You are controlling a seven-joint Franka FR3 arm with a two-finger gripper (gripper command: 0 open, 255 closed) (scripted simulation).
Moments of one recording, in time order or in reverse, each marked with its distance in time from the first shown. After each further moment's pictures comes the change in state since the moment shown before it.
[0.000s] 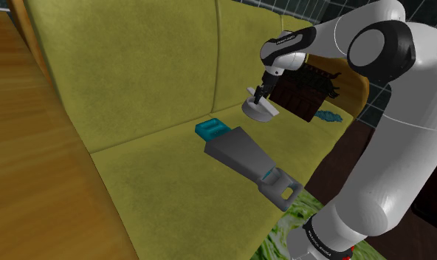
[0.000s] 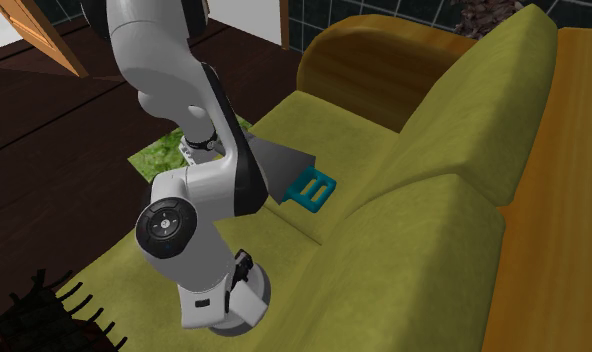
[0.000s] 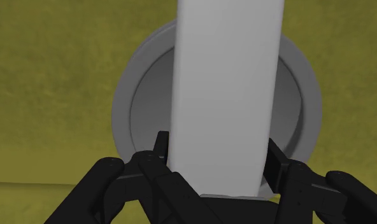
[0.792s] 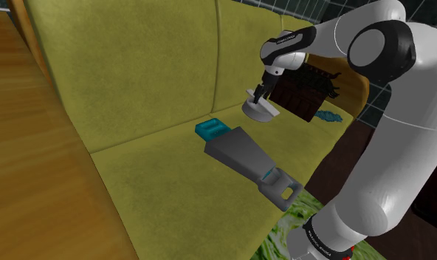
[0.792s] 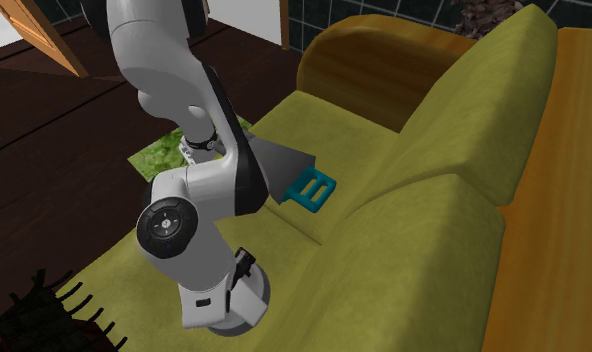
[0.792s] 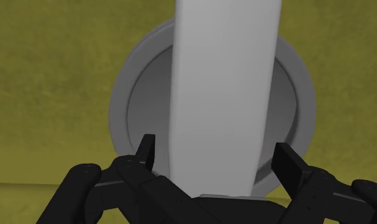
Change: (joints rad) arm 0.001 -0.001 0.000 0.003 -0.002 -0.011 0.001
